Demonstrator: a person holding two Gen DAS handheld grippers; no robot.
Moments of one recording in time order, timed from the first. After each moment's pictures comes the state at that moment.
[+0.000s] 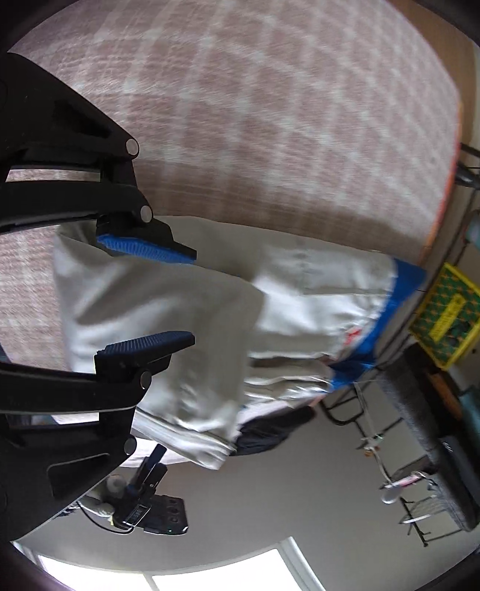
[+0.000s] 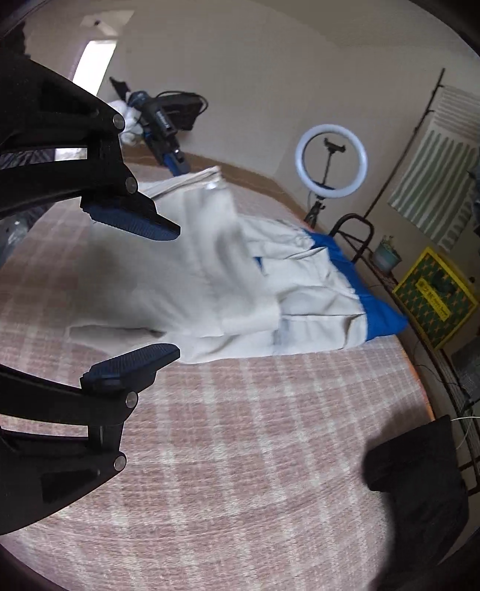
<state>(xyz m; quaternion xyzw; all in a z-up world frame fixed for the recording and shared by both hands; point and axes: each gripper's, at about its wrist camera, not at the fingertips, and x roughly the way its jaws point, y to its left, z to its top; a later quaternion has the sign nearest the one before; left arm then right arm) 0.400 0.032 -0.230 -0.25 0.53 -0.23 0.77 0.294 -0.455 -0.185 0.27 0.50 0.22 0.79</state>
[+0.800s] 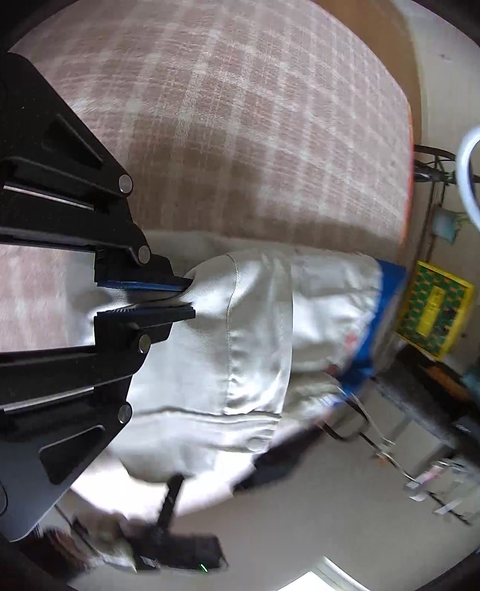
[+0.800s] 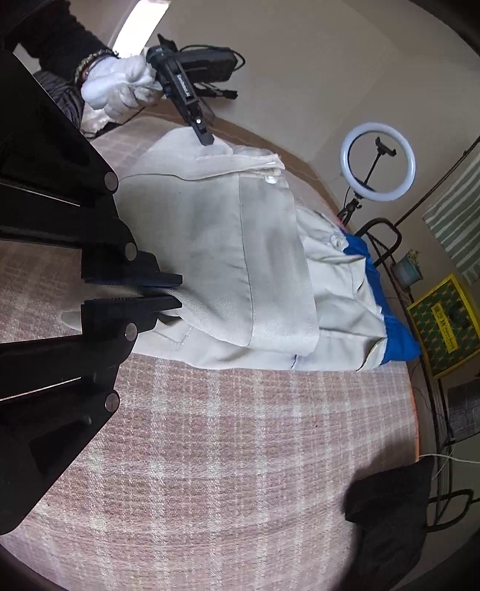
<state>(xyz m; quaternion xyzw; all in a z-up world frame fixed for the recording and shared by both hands) 0.375 0.001 -0.229 -0.14 0.49 -0.17 0.84 0.308 -0.424 -0.201 0.19 0.51 0.20 0.81</state>
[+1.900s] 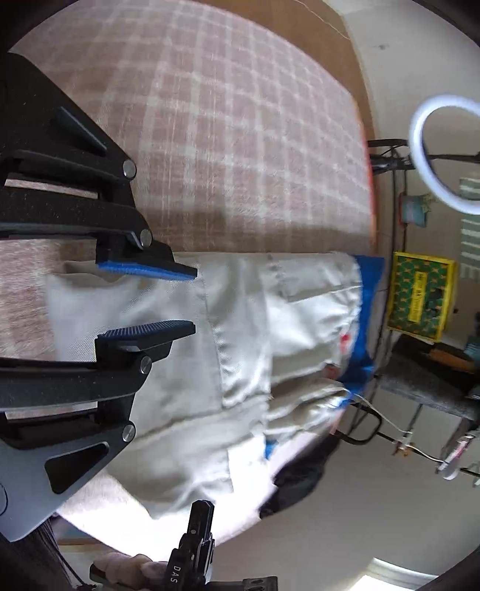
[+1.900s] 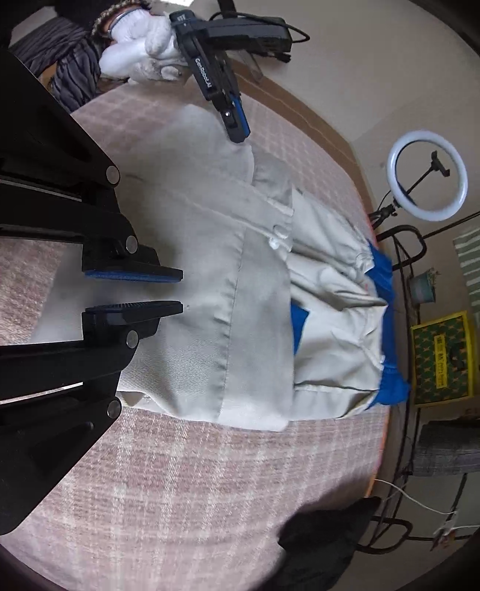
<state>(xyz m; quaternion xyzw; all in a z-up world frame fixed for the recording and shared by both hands) 0.361 -0.001 -0.201 -0.06 0.42 -0.16 0.89 0.295 -0.355 -0.156 0.03 0.47 0.20 0.86</state>
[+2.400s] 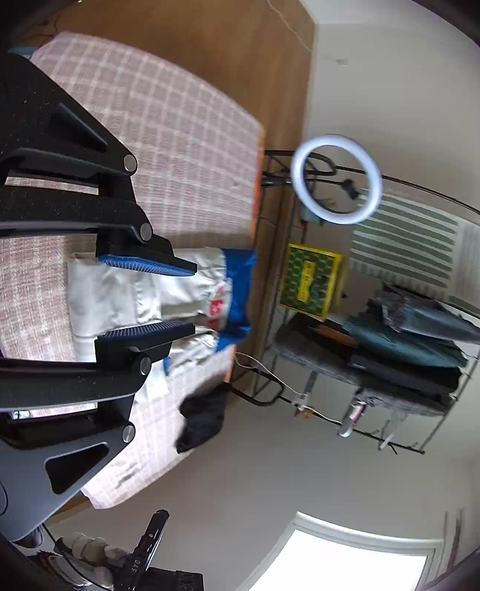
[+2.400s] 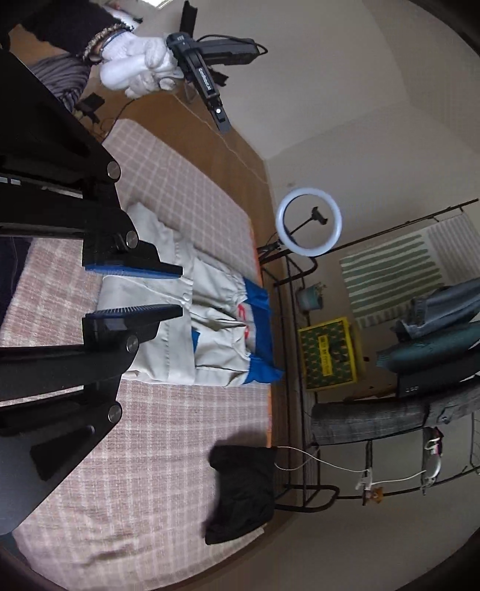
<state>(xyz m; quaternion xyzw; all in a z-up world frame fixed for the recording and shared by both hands) 0.266 0.064 -0.011 -0.12 0.27 -0.19 0.94 0.156 -0.391 0.011 0.08 0.29 0.18 0.94</state>
